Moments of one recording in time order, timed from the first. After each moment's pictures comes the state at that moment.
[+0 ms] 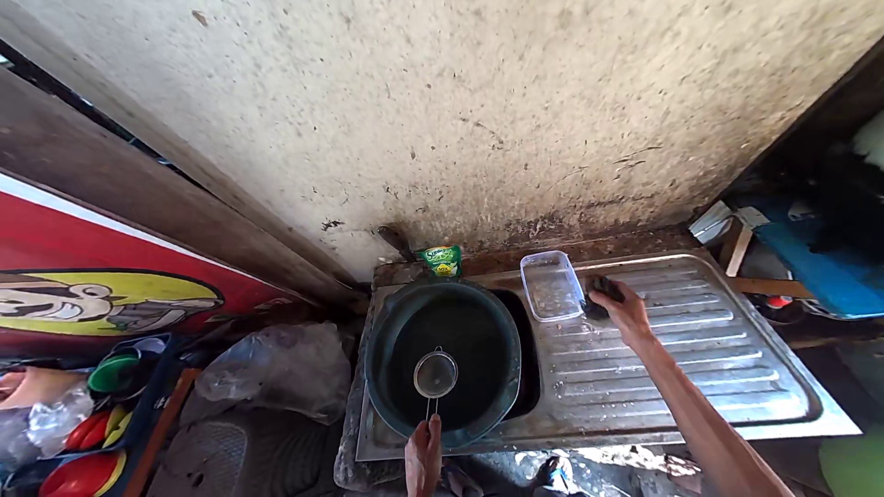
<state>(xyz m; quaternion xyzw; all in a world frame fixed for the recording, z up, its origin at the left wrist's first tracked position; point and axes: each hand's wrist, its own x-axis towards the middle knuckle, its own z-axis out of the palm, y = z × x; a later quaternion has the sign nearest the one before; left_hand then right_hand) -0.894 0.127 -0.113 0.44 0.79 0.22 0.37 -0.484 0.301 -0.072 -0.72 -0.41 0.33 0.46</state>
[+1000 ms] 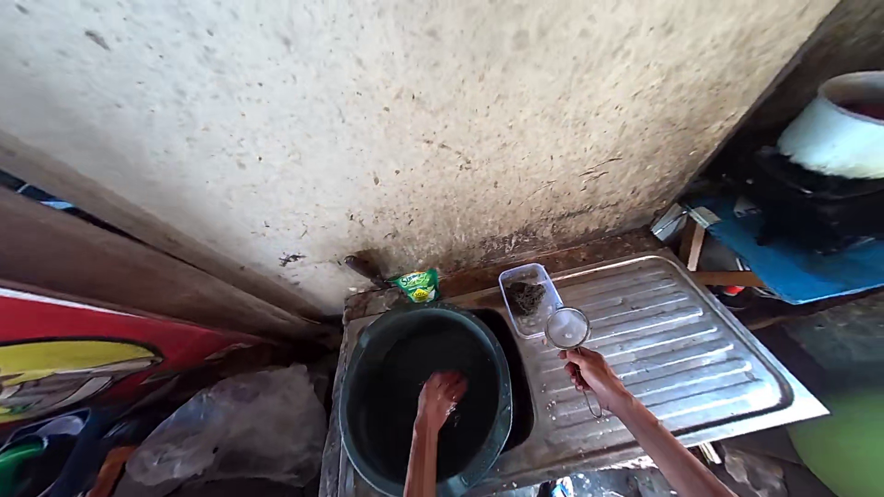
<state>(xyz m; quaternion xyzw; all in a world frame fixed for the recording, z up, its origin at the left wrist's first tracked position) -0.848 0.295 -0.157 0.14 0.59 0.38 0.70 -0.532 0.248 -0.098 -0.69 -0.21 0.57 0.40</state>
